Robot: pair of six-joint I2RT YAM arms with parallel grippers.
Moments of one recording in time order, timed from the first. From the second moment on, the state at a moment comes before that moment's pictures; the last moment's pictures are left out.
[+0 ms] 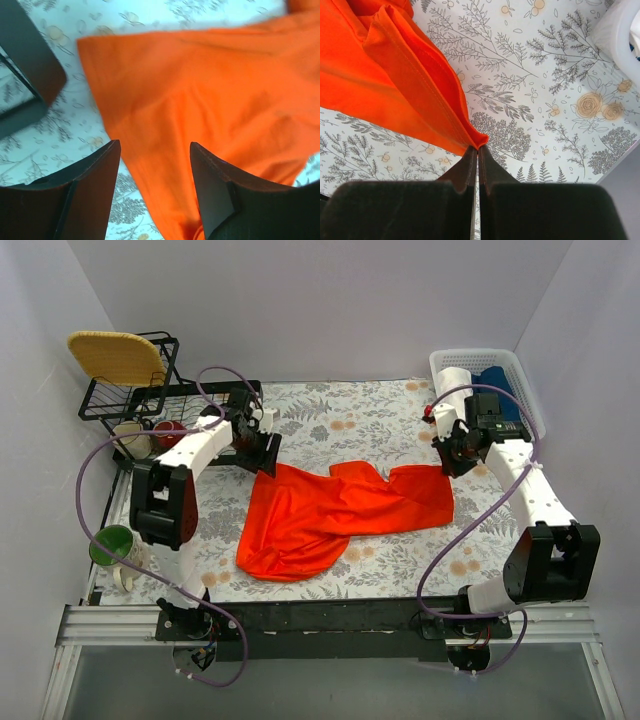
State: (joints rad) left arm -0.25 1.84 1.47 -0.83 0.29 0.08; right arm 0.07 1.44 1.26 -0.89 -0.23 -0.53
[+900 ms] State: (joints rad) left arm -0.29 2.15 1.70 -0.74 0.19 0.03; right arm 0.01 1.49 1.23 -0.91 -0.12 -0.59
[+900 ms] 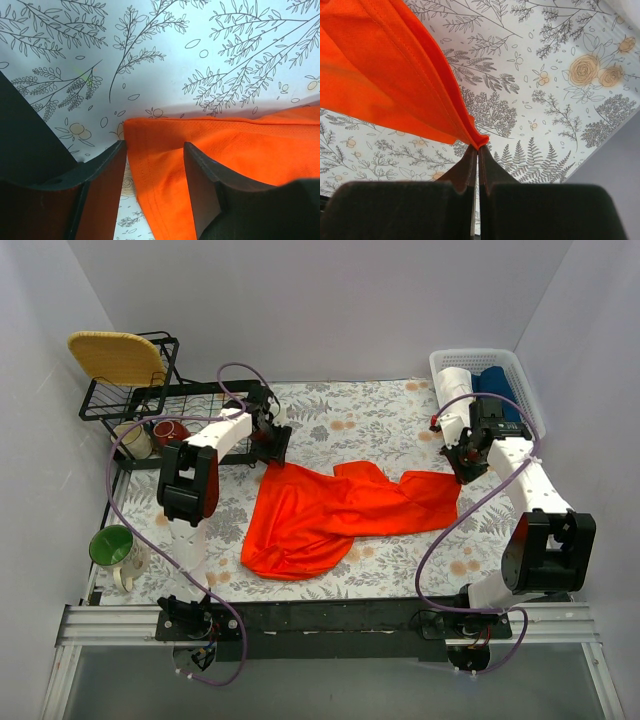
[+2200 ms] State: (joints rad) left arm -0.32 2.16 1.66 -0.58 0.16 0.09; right arm -0.02 1.53 1.25 -0.92 -0.10 -0.56
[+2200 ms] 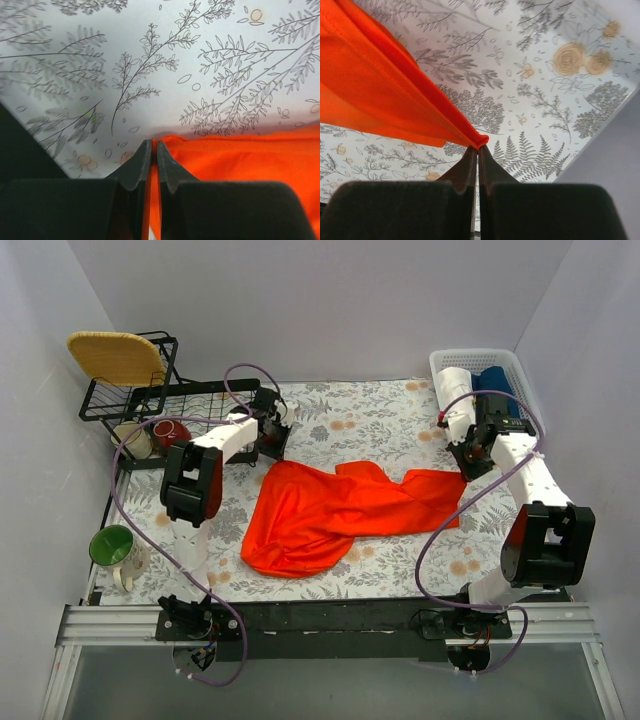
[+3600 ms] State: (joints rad) left arm -0.26 1.15 1.93 -0.61 -0.14 0.15; right arm -0.04 1.19 1.99 -0.59 -0.18 -0.44
